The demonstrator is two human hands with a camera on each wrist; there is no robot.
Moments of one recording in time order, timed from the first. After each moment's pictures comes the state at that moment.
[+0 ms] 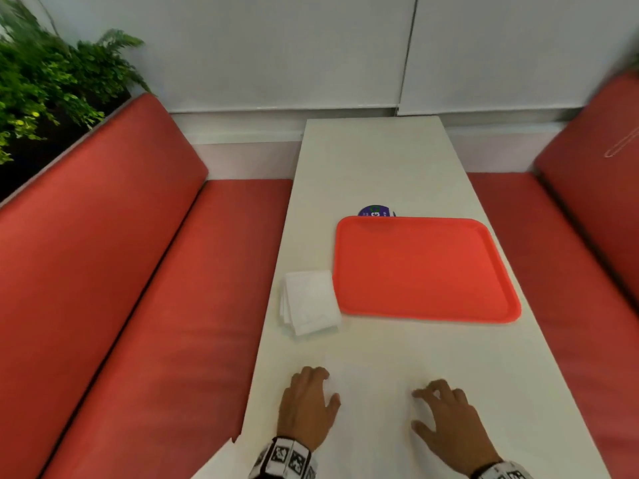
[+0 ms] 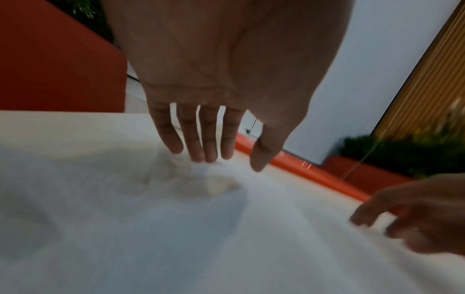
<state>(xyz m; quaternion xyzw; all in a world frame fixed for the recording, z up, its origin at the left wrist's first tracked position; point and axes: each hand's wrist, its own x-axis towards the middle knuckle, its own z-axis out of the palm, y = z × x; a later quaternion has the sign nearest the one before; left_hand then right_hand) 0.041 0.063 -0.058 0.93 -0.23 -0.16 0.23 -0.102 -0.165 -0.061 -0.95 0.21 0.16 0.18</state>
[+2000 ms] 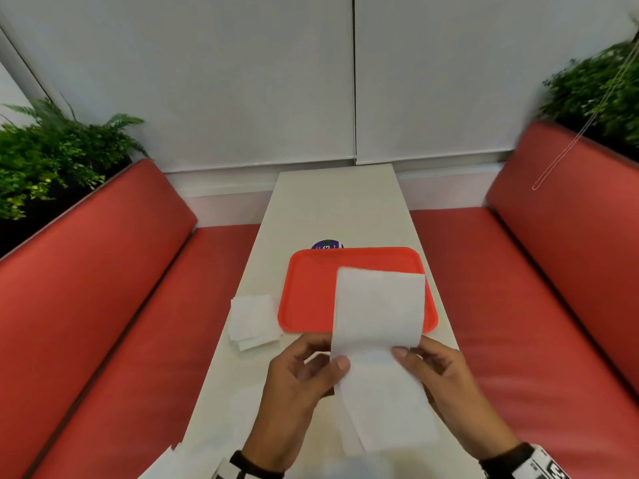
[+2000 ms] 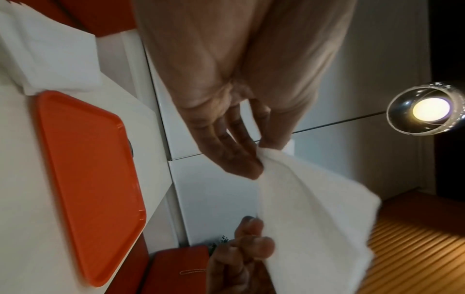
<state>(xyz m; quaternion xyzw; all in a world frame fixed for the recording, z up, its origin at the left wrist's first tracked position) -0.089 -0.053 0.159 0.62 -0.16 -0.23 0.73 -0.178 -0.241 0.138 -0.61 0.11 -0.12 0.78</state>
